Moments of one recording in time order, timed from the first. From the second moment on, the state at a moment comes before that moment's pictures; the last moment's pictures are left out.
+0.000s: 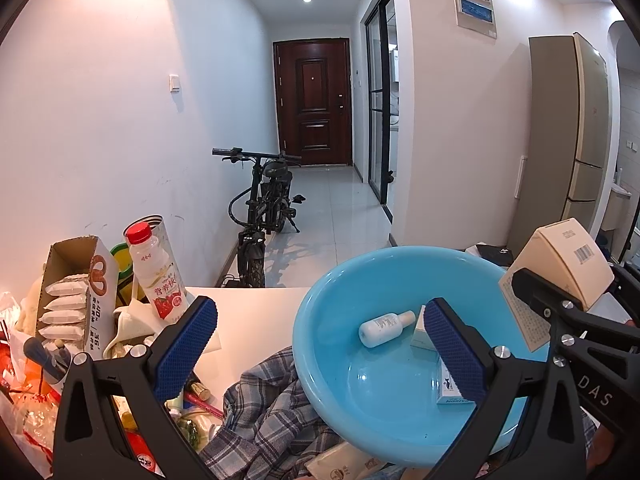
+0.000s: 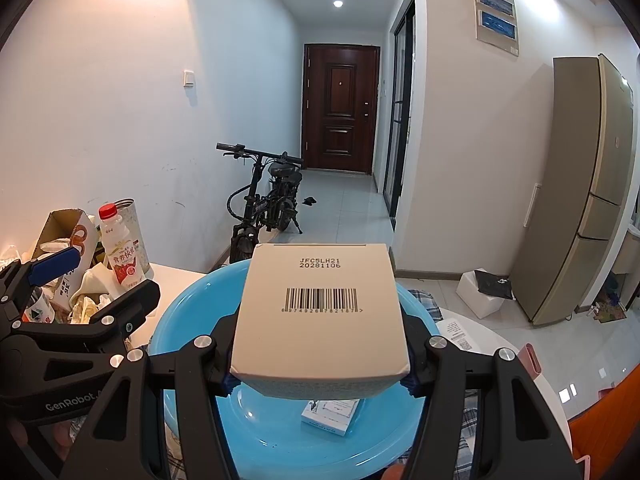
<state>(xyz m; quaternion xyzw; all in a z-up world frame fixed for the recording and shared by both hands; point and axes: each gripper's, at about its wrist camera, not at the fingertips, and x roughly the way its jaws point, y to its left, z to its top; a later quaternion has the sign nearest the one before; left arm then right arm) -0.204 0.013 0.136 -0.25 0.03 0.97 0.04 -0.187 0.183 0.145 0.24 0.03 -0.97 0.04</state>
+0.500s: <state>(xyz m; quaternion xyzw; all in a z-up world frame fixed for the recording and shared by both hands) -0.206 0.006 0.137 -0.25 0.03 0.97 0.03 -0.191 0.194 0.140 0.25 0.04 -0.97 -0.01</state>
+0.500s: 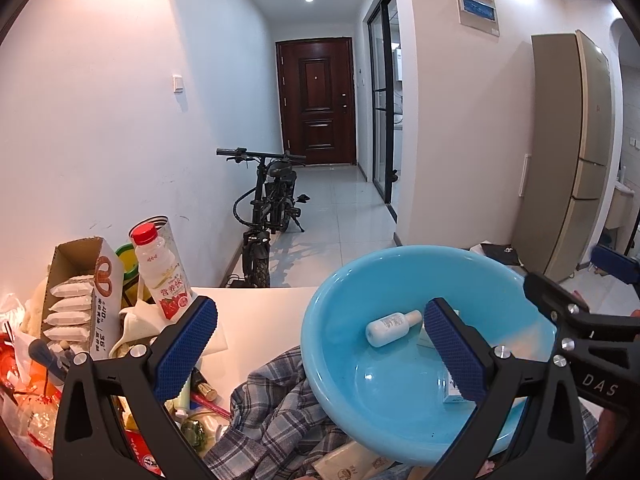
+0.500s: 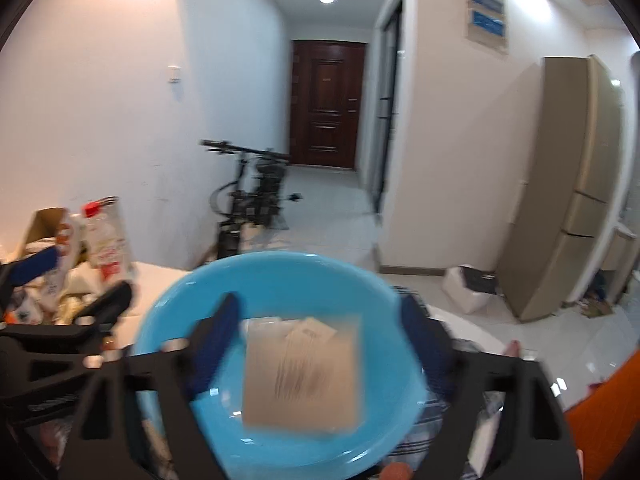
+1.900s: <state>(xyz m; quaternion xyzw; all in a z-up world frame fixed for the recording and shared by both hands) -0.091 0.041 0.064 -0.33 0.07 0.94 0.11 -0.155 0.219 0.185 0.23 -0.01 -0.97 0.04</state>
